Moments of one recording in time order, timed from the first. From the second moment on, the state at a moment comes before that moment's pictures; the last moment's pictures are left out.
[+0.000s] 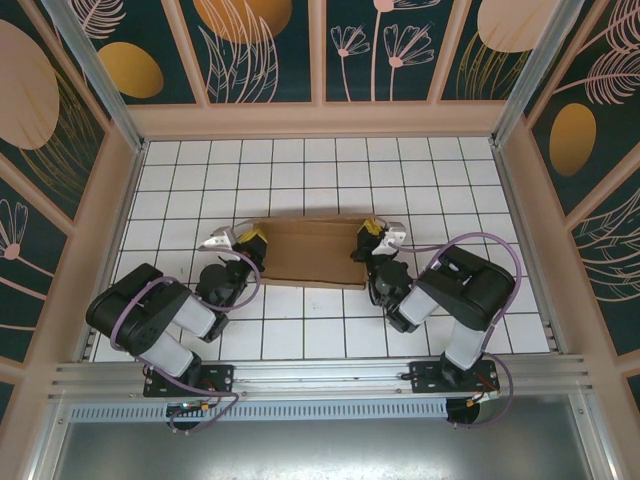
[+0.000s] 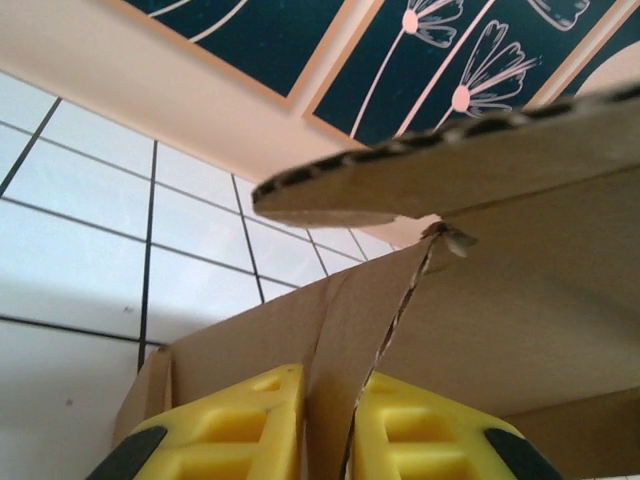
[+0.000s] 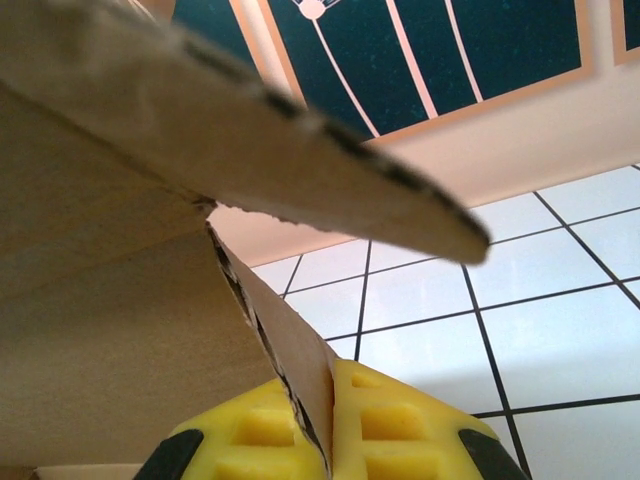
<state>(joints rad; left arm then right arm) -0.55 1.58 0.11 1.47 -0.17 -0.62 0.83 1.77 0.30 1.56 0.64 0.32</state>
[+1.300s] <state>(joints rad) -0.56 1.47 0.05 1.29 -0.19 -0.67 0.98 1.85 0.18 1.55 0.68 0.24</state>
